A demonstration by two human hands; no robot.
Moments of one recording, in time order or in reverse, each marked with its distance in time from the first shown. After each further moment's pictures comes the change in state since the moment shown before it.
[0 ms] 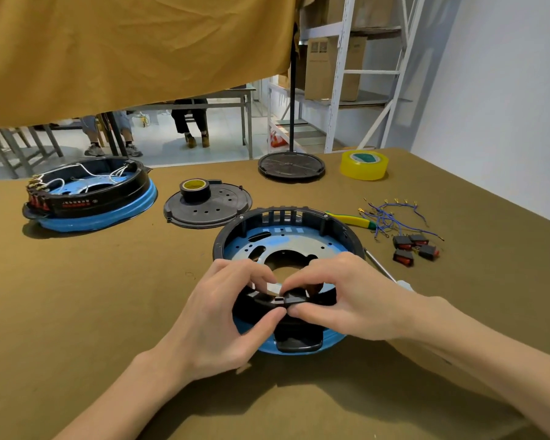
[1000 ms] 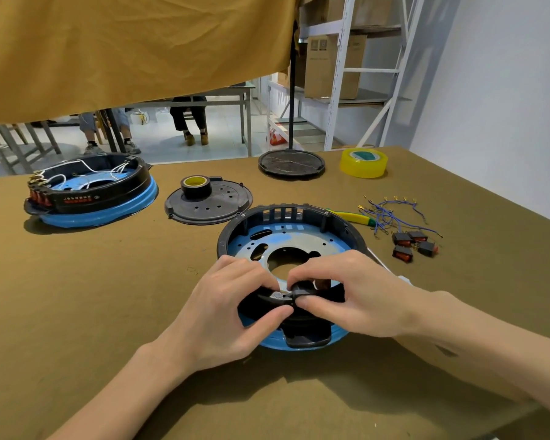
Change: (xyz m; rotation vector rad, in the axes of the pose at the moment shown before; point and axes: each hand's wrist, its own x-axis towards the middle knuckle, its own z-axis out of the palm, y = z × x) left_hand 0.004 0.004 -0.003 0.064 -0.065 0.041; right_hand -0.004 -0.005 -0.003 -0.038 0.008 -0.051
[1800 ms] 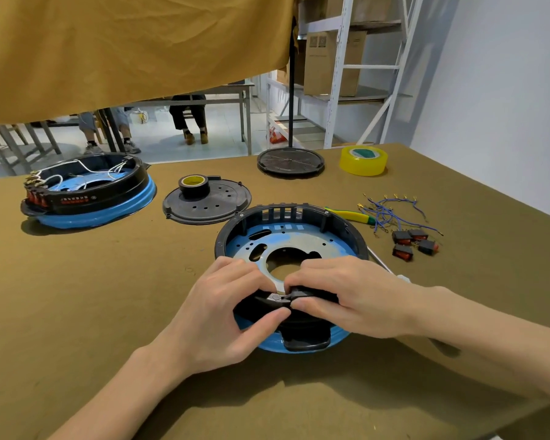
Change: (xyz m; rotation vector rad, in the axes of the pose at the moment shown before) left_hand 0.000 -0.004 0.002 -0.010 0.017 0.048; right_hand 0.002 0.000 -0.002 -0.176 -0.100 -0.067
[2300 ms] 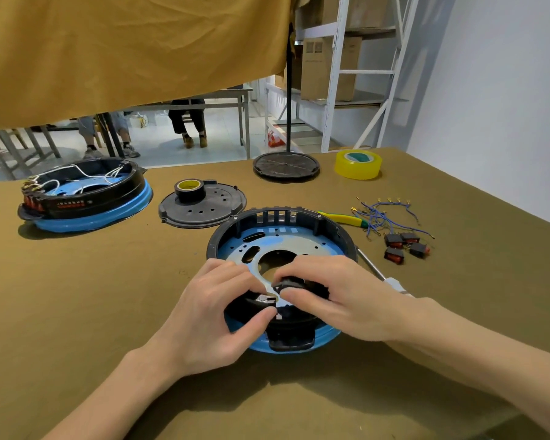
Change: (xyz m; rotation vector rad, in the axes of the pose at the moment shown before) left_hand -0.001 0.000 0.001 0.012 -0.013 -0.049; right_hand -0.003 0.002 0.007 0.202 0.171 0.043
